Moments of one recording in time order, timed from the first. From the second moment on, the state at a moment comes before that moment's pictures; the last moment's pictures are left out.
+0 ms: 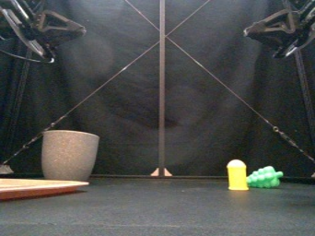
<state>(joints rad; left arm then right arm) 0.00 -0.96 1.19 0.00 -0.29 0.00 0.00 -0.96 1.17 0.00 -0.30 0.00</state>
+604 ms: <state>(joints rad) -0.01 -0.96 1.22 -0.04 -0.21 0.00 0.02 -0.55 1.22 0.09 -0.30 0.03</state>
